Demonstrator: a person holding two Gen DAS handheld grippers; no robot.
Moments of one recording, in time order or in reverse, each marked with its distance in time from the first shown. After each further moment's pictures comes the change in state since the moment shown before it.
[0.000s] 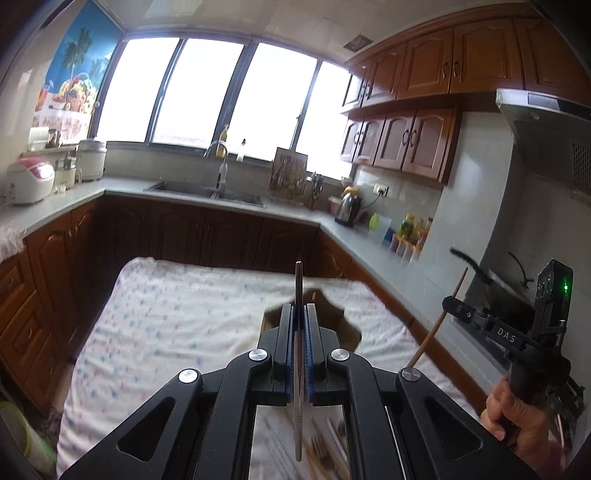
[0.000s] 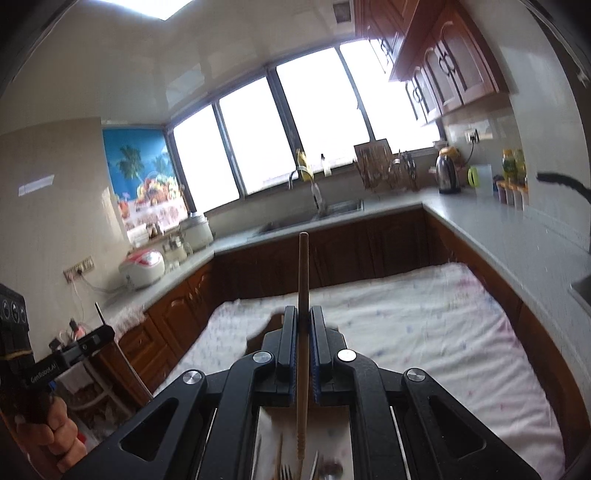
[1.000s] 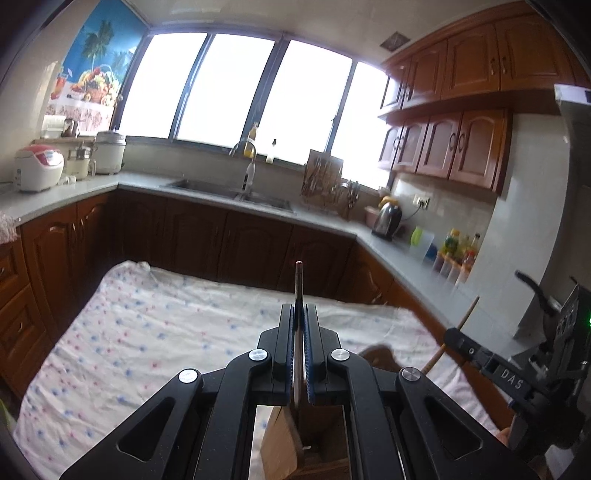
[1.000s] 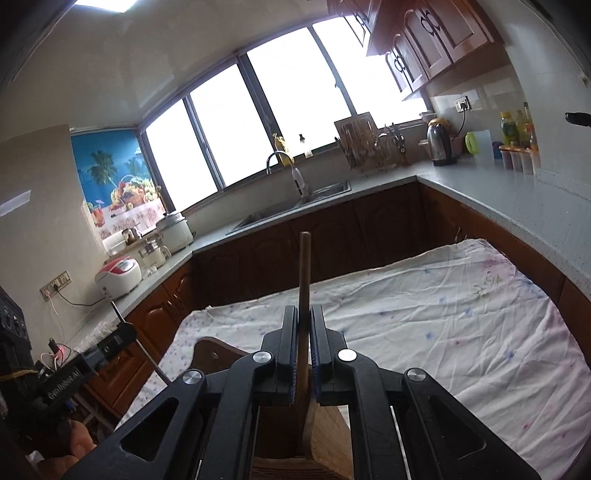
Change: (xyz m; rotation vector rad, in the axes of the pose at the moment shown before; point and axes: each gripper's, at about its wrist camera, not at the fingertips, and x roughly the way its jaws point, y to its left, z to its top) left arm 0.235 0.026 -0.037 -0.055 -0.018 0.115; right arm 0.141 -0.045 -0.027 0.087 0.061 -0.032
